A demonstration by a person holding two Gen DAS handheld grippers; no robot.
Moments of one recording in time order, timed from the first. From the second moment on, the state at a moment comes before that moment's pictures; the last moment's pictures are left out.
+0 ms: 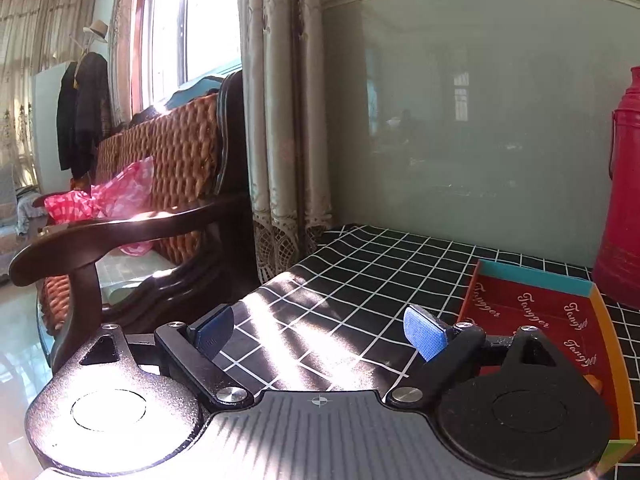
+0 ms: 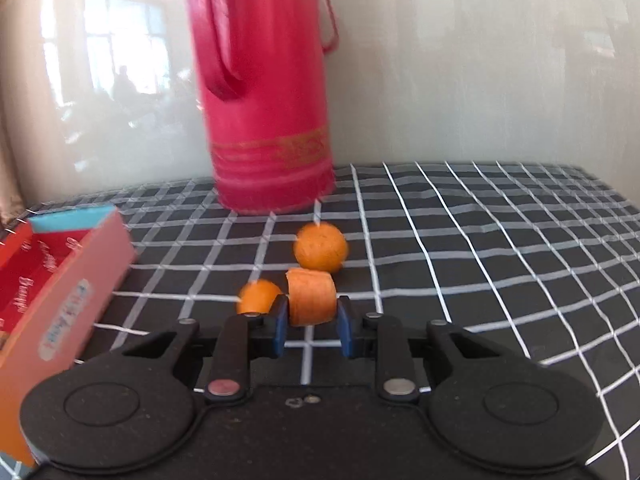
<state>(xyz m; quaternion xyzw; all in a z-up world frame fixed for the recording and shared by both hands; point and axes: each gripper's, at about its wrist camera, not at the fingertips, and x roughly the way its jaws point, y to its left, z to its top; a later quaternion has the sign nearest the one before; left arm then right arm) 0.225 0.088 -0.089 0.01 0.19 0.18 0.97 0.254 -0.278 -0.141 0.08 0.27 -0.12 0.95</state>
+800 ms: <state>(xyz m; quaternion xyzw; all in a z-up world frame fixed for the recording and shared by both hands) 0.222 0.112 -0.093 0.01 0.20 0.21 0.96 0.249 -0.229 -0.123 0.11 0.26 -0.02 0.96</state>
